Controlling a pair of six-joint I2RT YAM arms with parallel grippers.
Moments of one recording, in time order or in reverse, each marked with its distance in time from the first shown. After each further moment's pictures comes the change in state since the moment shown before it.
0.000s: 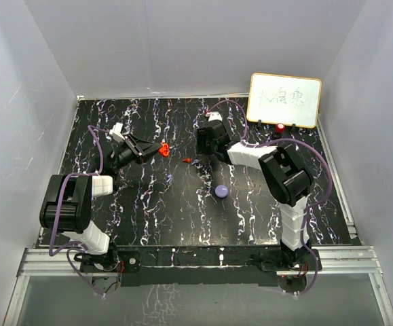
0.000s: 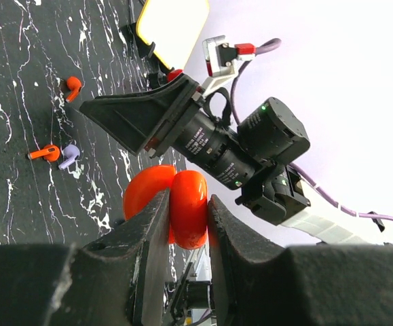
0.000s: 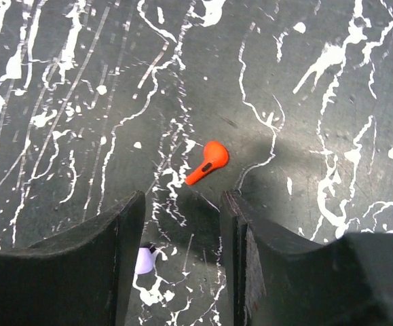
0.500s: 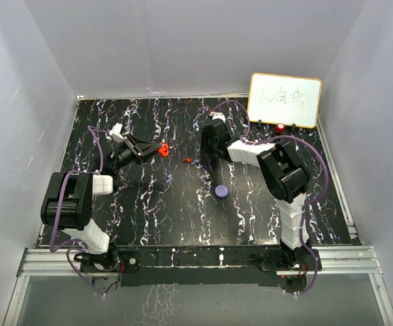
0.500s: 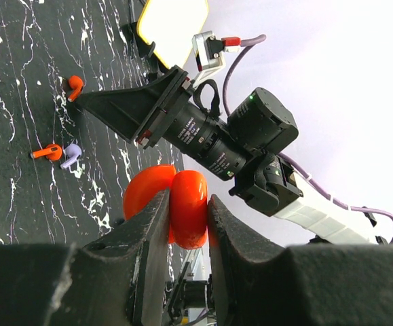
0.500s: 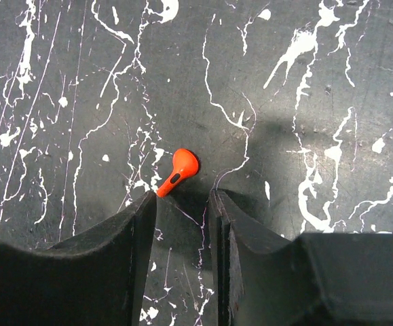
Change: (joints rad) left arm 0.012 0.026 -0.002 0.034 0.014 -0.022; right arm -0.025 0.051 0.043 -0.061 0.018 0.069
